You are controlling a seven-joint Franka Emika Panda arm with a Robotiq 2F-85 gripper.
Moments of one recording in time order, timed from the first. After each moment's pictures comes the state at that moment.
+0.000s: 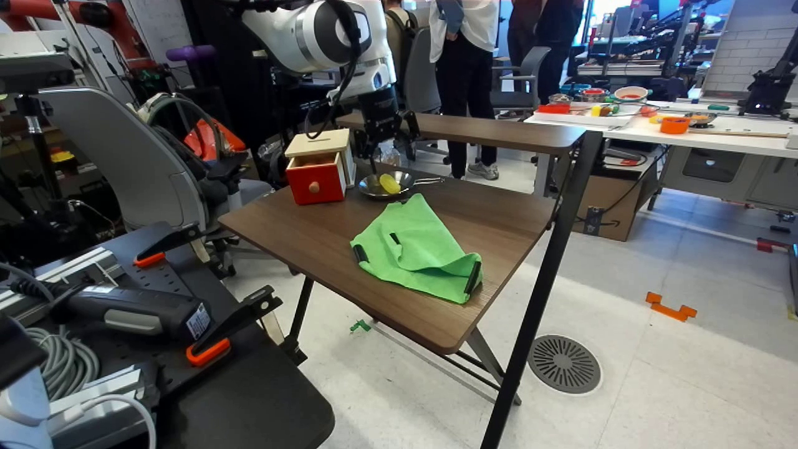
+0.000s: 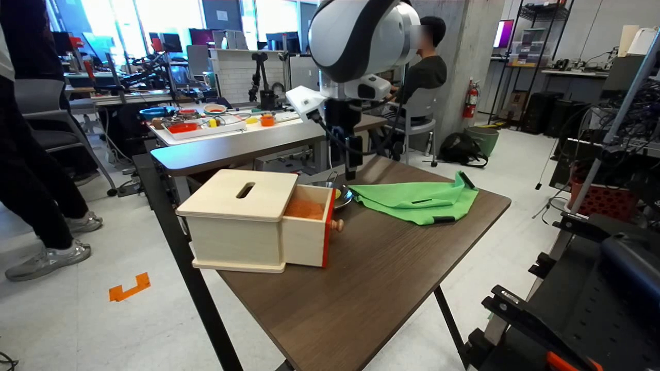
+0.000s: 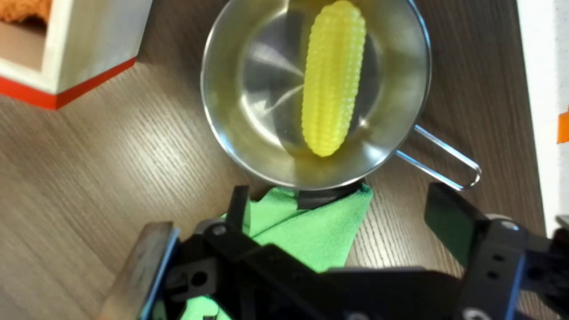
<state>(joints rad) 0.21 0.94 -0.13 -1.41 -0.01 2.41 2.00</state>
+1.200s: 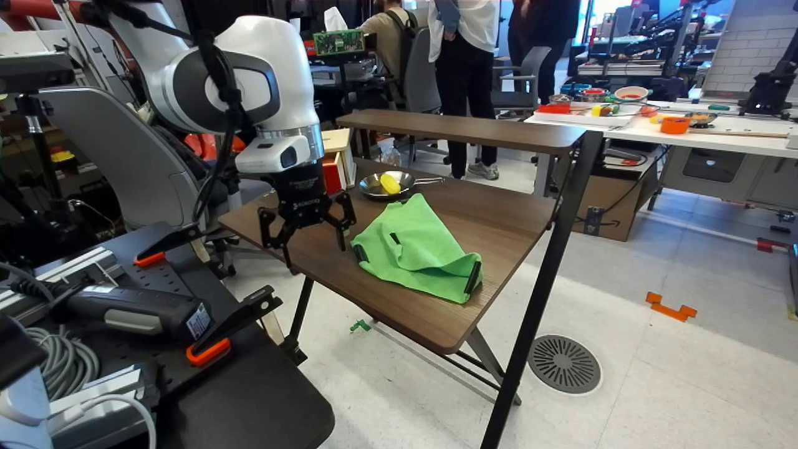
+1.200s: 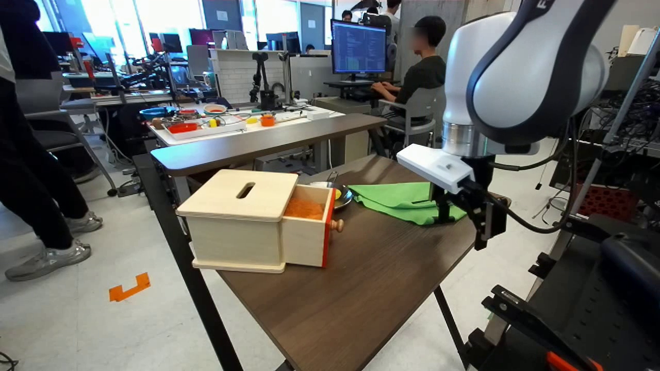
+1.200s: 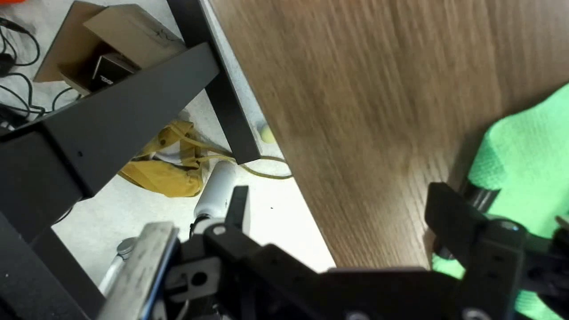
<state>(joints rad) 0.18 0.59 -0.17 -2.32 -0.01 2.82 1.88</state>
